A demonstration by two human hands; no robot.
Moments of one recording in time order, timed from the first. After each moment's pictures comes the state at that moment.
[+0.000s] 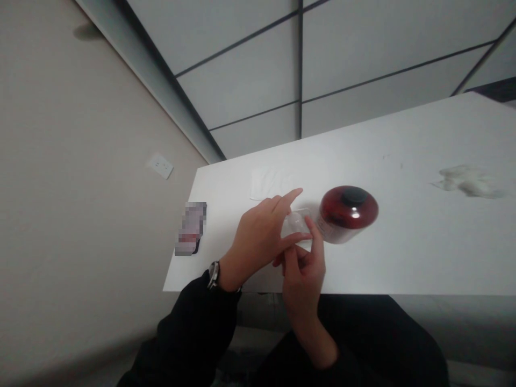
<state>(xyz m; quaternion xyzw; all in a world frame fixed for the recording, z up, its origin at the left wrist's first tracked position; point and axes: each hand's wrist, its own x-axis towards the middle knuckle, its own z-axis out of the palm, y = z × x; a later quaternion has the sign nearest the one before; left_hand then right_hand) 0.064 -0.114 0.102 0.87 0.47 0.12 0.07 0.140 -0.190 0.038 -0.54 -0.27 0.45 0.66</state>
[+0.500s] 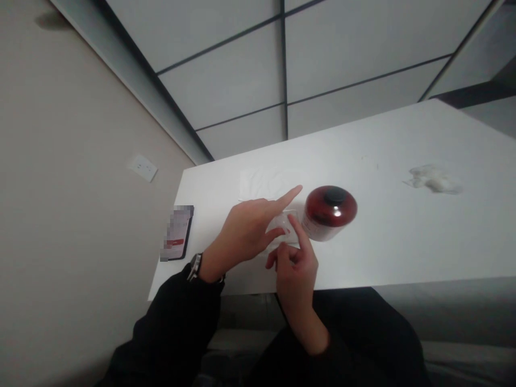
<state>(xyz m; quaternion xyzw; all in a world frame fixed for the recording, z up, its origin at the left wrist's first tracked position) 0.060 -0.097 0.119 0.91 0.40 0.05 0.09 0.151 -0.185 0.033 -0.55 -0.30 0.44 0.64</state>
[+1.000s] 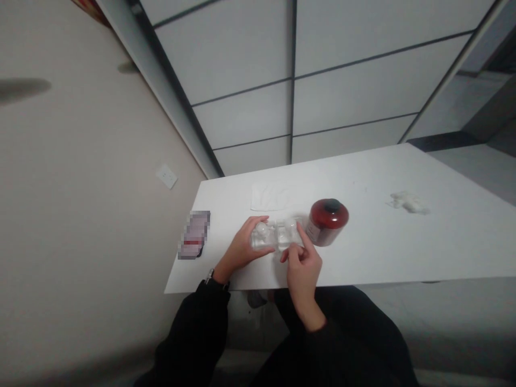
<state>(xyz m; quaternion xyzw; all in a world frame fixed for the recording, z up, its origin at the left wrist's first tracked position) -0.006 -0.116 0.040 0.80 0.44 0.28 0.29 0.153 -0.185 0.025 -0.57 -0.33 0.38 0.66</state>
